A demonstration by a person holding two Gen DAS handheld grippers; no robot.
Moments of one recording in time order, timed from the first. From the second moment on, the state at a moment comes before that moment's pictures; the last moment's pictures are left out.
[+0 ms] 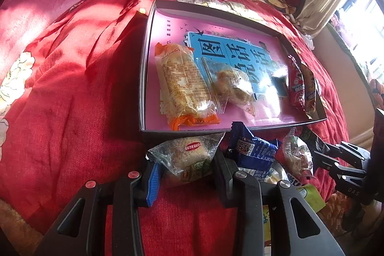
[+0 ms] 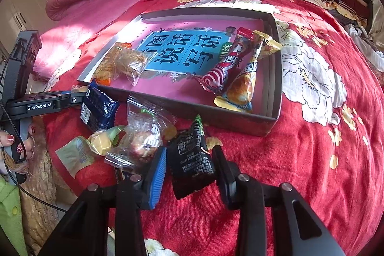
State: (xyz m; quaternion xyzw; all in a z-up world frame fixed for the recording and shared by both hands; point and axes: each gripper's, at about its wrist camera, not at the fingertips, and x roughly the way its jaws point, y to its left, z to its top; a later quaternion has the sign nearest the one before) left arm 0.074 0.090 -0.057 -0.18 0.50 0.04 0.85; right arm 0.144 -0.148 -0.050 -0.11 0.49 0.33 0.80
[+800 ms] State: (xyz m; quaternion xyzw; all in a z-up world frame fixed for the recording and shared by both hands) left arm 0.062 0.103 -0.031 -0.21 0.45 0.04 0.87; right arm 0.143 -0.158 -0.044 -0.08 0.49 0.33 0.80
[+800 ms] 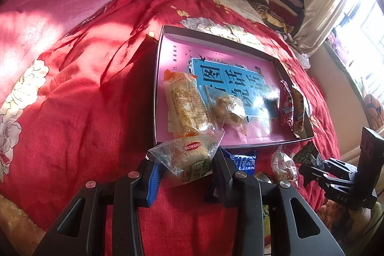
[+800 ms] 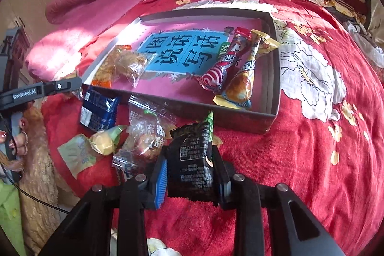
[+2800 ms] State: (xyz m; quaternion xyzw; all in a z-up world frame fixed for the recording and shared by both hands) left arm 0.121 0.042 -0.015 -0.12 0.41 -0.03 0.90; right arm 0.162 -0.189 0.022 0.03 0.34 0.30 0.89
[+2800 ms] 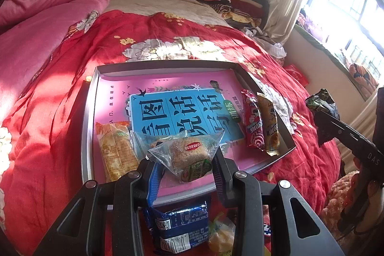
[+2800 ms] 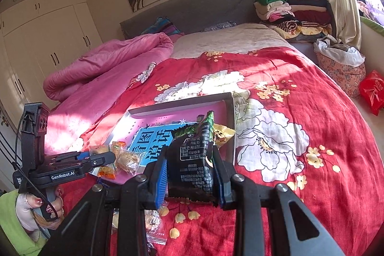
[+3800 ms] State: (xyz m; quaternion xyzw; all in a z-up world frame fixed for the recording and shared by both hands) left arm 0.124 0.048 -0.047 -0.11 0.45 -0.01 0.89; right arm 0.189 -0.137 -0.012 0.00 0.39 0.33 0.86
